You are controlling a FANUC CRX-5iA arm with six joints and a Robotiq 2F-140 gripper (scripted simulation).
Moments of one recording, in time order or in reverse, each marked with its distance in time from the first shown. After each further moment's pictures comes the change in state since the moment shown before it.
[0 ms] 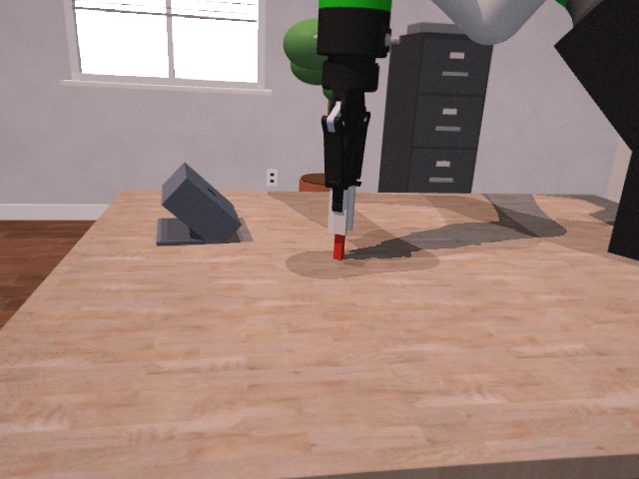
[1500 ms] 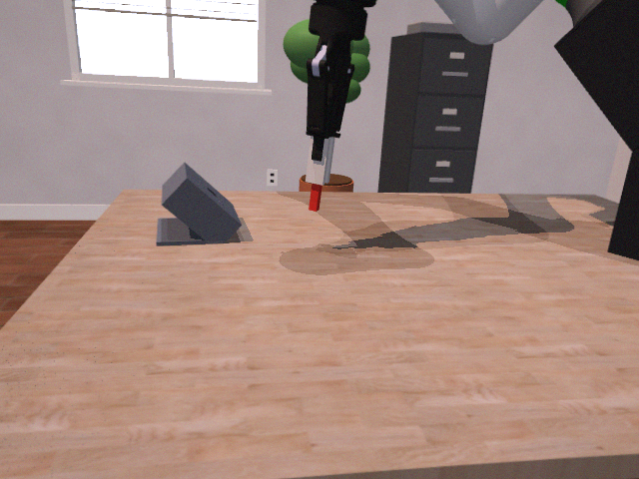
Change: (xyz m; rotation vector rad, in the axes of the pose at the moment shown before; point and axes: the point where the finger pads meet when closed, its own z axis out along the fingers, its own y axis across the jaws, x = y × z) arm 0.040 0.005 -0.067 0.021 0.076 -0.039
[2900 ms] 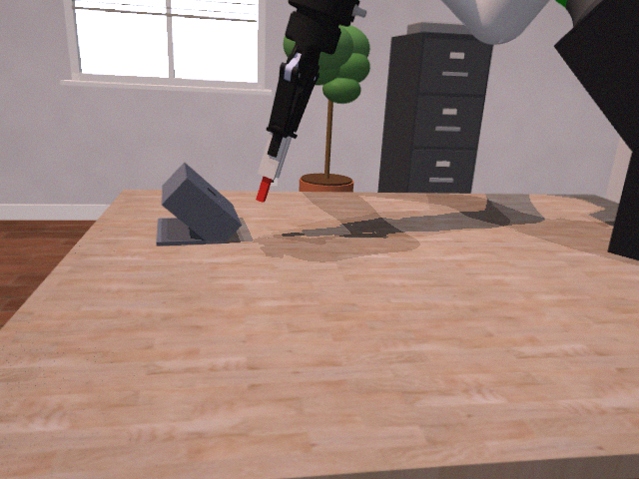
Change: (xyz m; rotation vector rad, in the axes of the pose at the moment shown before) arm 0.083 0.022 0.012 0.054 0.199 -0.122
